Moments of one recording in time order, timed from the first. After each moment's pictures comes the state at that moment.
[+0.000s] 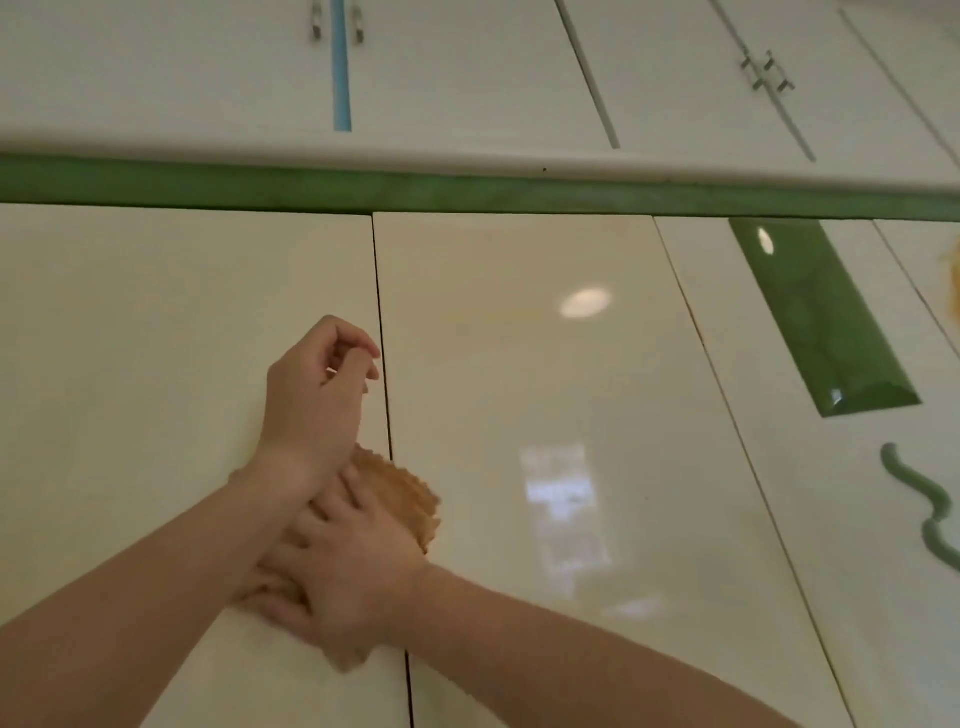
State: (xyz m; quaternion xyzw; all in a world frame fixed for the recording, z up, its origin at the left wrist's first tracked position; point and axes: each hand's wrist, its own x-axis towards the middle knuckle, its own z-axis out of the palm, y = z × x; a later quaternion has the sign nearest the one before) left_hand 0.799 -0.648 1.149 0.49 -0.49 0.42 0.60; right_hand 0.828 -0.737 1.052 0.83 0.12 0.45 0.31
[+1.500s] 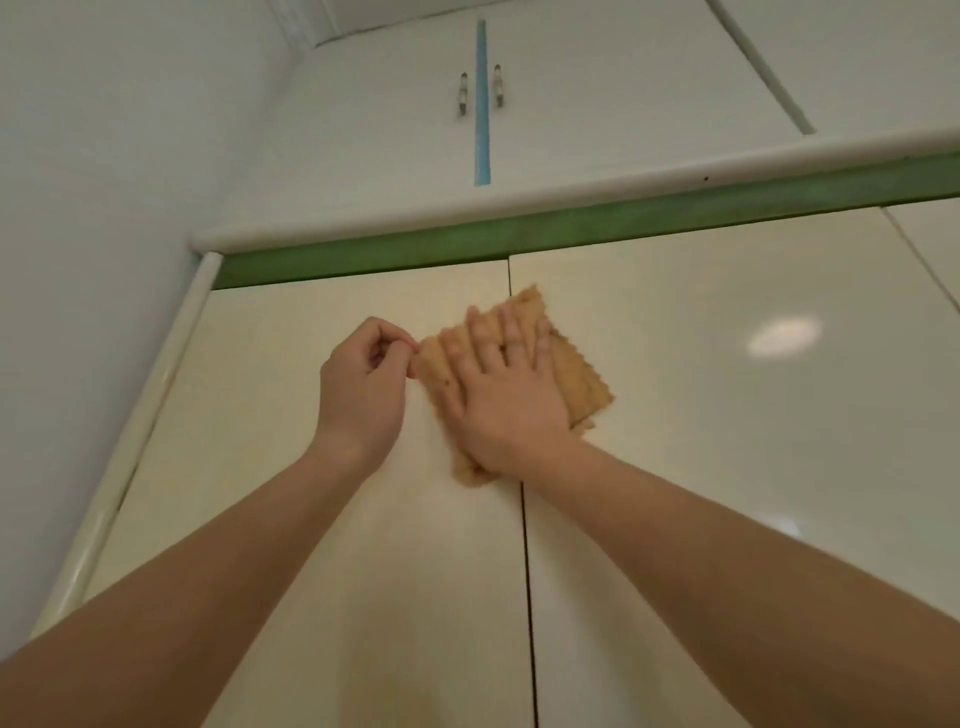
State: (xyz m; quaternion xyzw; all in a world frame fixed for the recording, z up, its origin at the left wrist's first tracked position) left_hand 0.838 -0.619 1.206 0.47 -0.38 0.53 0.60; right_hand 0.830 -0.762 1.217 0.75 -0.01 0.63 0.18
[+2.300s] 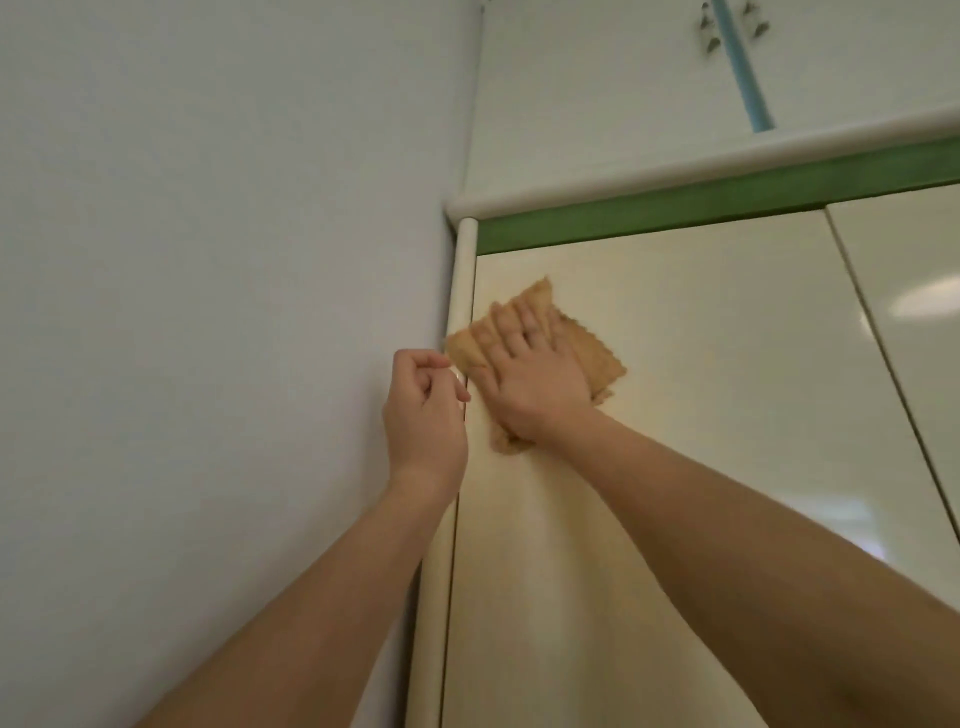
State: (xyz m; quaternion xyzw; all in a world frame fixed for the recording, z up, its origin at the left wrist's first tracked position) left_hand 0.935 -0.363 1.151 0.43 -0.30 0.50 0.69; right_hand 0.965 -0.485 1.225 0.78 0.04 0.60 0.18
